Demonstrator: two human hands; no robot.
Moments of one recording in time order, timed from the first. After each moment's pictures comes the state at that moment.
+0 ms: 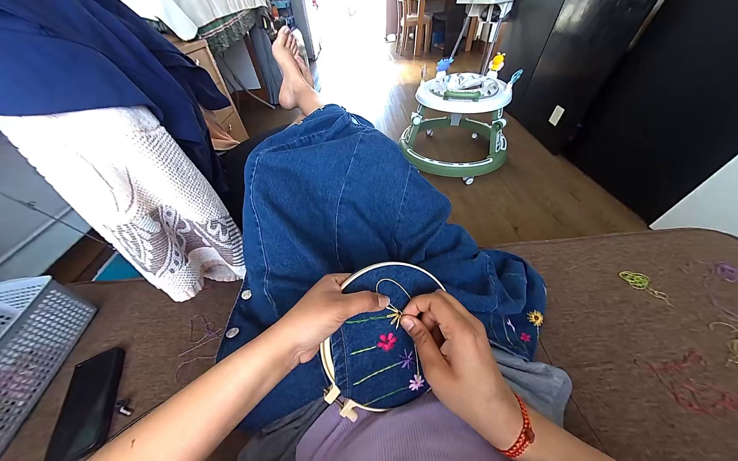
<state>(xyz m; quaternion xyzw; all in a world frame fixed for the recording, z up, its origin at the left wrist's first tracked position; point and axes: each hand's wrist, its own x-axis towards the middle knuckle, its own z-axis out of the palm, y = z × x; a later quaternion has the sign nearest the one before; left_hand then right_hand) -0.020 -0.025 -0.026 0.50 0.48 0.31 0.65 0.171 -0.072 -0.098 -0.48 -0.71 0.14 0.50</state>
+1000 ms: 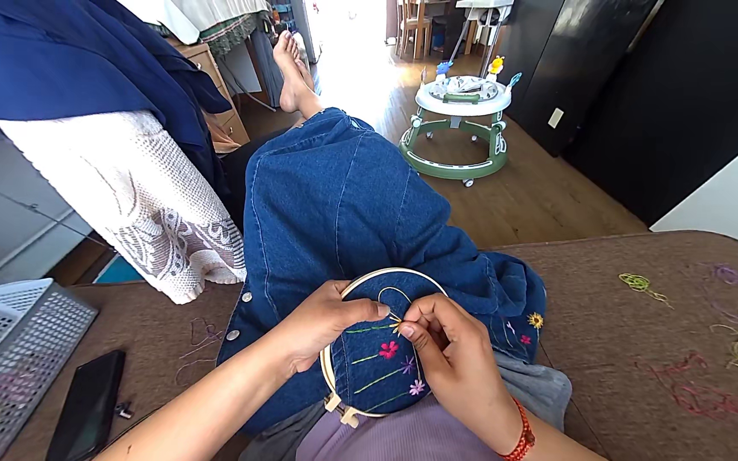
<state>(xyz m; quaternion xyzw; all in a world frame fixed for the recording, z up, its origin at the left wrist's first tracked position) -0.022 -0.031 -0.020 0.50 0.46 0.30 0.67 0.169 -0.072 -0.096 -0.44 -0.69 0.19 0.54</state>
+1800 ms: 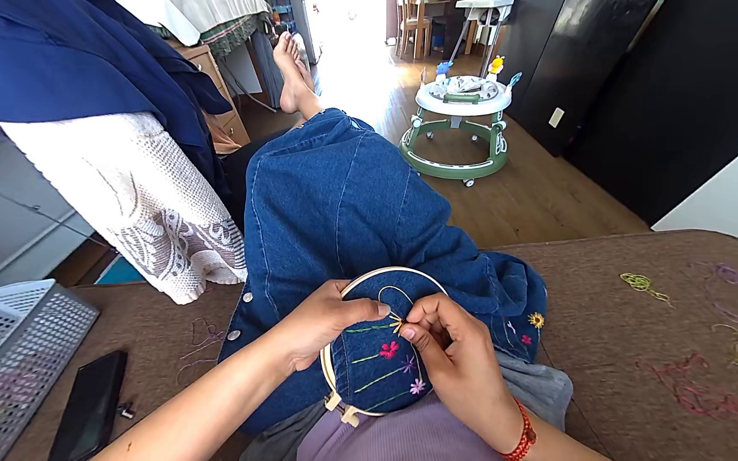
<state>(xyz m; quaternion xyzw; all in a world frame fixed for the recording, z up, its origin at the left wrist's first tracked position) -0.023 -0.030 -0.020 0.51 0.46 0.30 0.67 0.170 -0.073 -0.098 -0.43 -0.67 0.22 0.56</state>
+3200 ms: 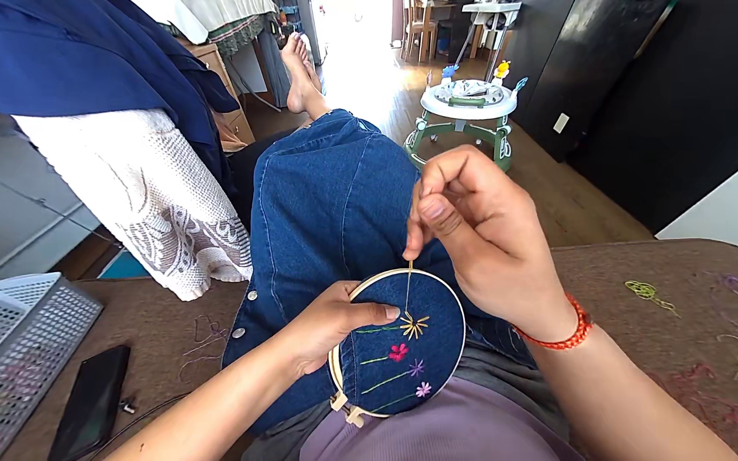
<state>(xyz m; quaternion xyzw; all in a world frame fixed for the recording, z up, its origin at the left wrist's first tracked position) -0.025 -0.031 -0.024 0.49 0.42 0.32 0.70 0.171 -0.014 0.038 -0.20 -0.77 0.24 0.56</state>
